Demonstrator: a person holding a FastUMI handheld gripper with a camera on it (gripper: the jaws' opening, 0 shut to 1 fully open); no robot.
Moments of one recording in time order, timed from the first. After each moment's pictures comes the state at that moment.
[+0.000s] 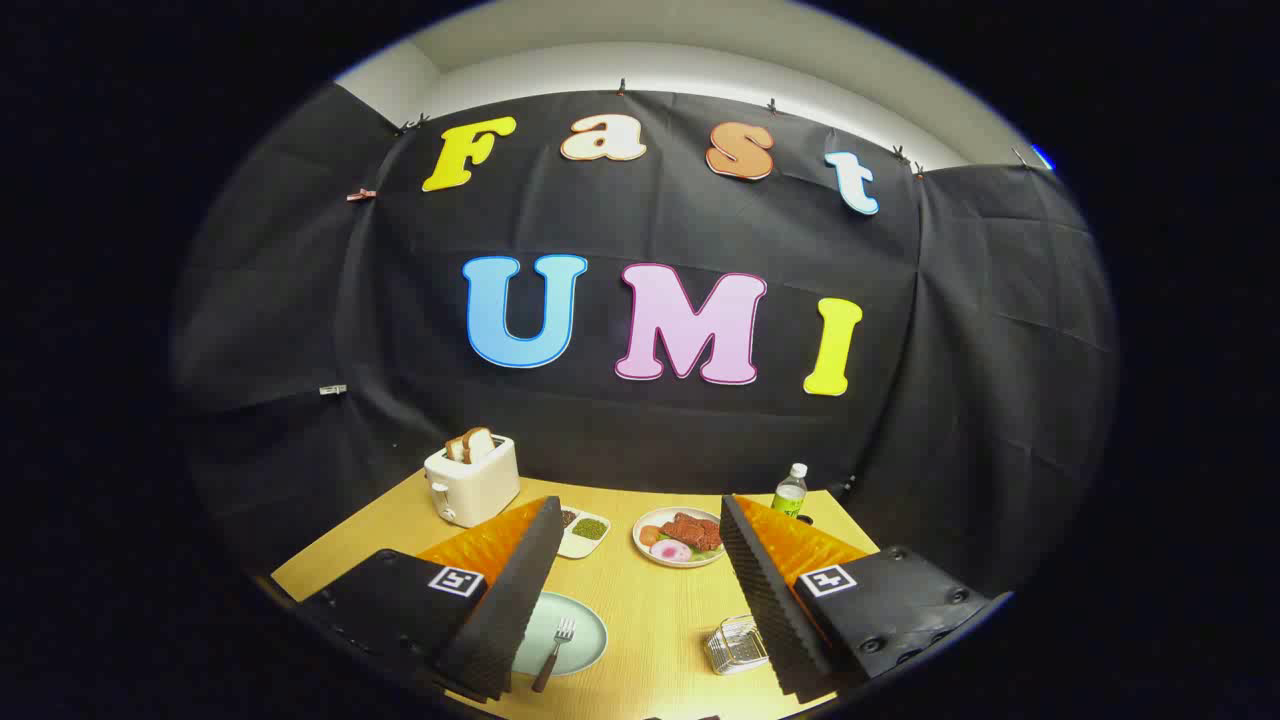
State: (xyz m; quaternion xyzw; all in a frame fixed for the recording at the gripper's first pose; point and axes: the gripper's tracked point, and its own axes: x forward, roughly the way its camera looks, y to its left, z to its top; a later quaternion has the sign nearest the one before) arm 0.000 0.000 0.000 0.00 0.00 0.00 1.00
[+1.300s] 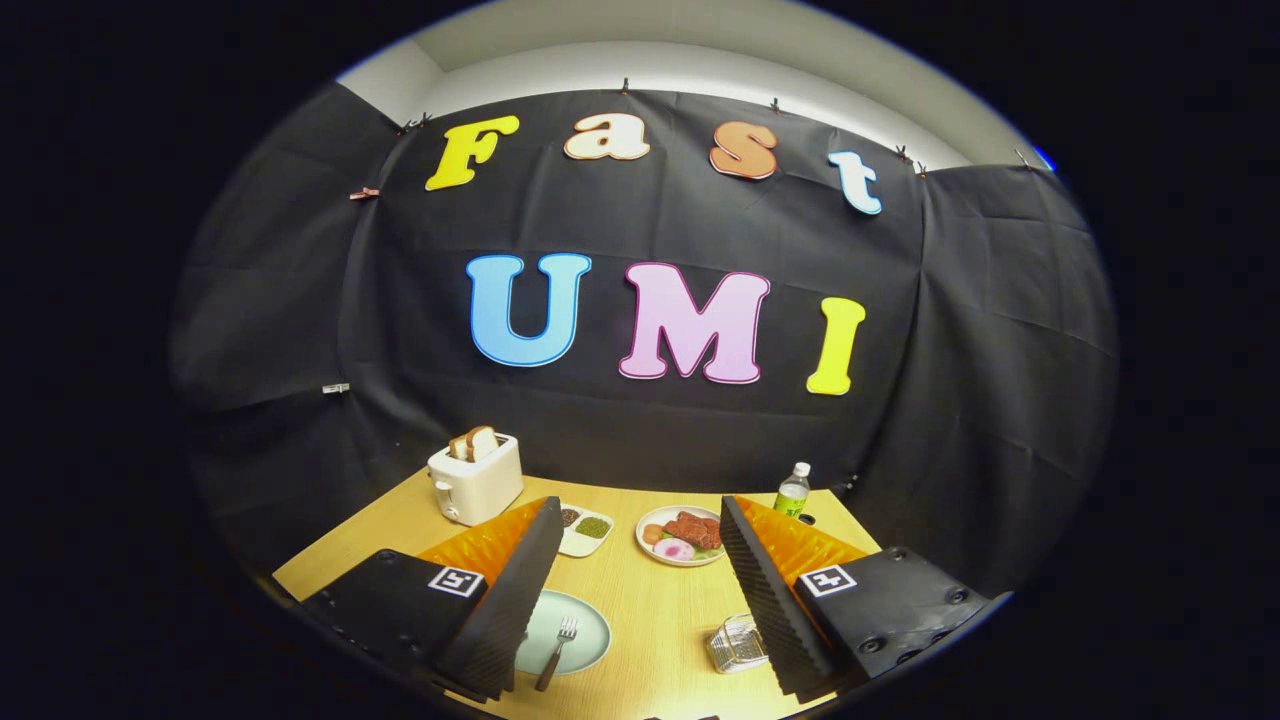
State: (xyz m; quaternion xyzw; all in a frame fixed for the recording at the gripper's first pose) arm 0.000 0.007 -0.005 0.00 0.01 0.02 1.00
